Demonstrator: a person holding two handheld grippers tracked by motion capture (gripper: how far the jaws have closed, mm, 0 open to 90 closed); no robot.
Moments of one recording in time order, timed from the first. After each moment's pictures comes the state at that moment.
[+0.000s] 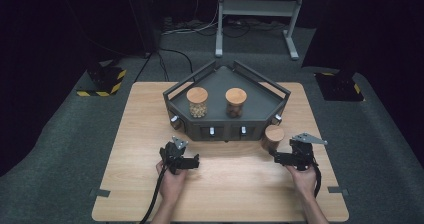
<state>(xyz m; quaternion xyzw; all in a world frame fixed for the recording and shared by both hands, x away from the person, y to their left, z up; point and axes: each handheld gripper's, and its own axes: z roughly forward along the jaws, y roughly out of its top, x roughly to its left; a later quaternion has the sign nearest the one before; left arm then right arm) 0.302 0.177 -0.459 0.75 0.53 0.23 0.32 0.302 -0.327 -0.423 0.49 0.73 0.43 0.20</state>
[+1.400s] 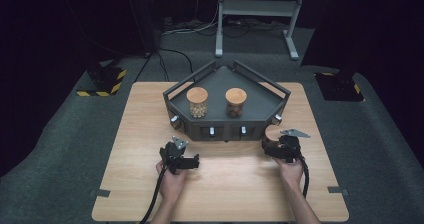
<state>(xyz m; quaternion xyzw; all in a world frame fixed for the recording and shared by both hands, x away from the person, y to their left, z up) 0.302 0.177 -0.459 0.75 0.53 0.23 0.32 0.336 -0.286 -0.441 0.53 0.72 0.38 0.22</state>
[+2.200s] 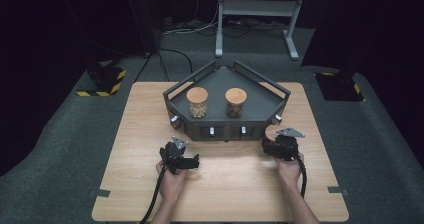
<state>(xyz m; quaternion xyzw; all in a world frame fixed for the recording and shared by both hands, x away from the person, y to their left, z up) 0.302 0.177 -0.459 0.75 0.53 0.23 0.32 0.331 -0.267 -0.442 0.51 0.73 0.36 0.27</state>
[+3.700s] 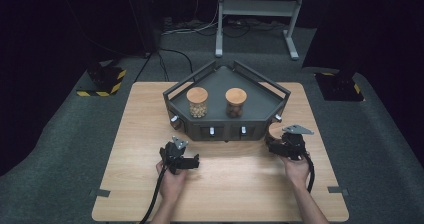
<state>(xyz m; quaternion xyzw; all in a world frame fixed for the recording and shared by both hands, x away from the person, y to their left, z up) 0.302 0.177 -0.459 0.75 0.53 0.23 0.32 0.324 -0.288 -0.410 0.49 0.74 0.38 0.25</state>
